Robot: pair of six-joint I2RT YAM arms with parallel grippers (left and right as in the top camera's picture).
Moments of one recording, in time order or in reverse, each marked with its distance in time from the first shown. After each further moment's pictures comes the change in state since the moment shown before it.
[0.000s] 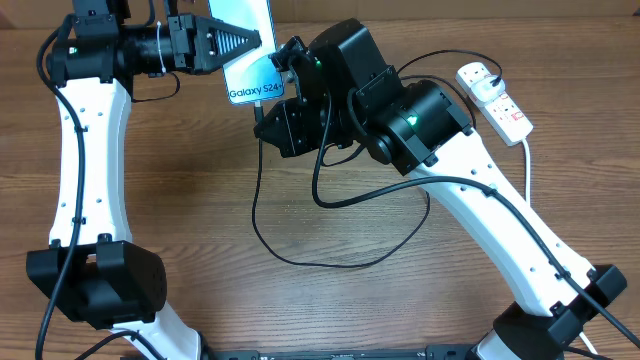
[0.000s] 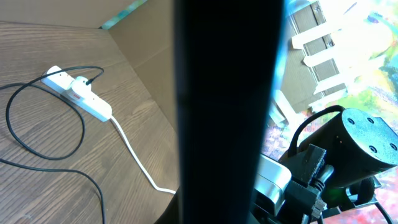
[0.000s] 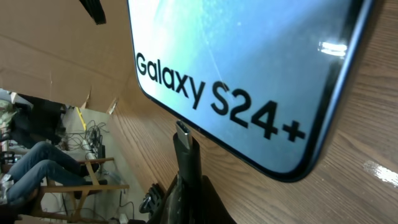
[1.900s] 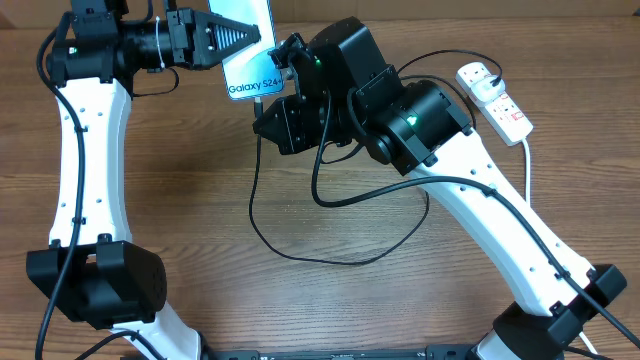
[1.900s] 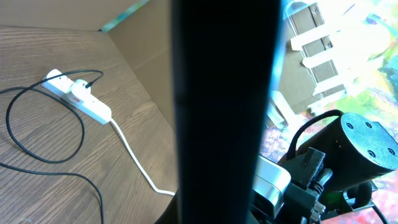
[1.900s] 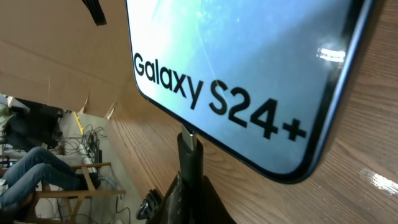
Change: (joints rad) left arm -0.002 0.000 0.000 0.078 0.001 -0.074; right arm 0.000 0.001 0.000 0.025 0.014 0.000
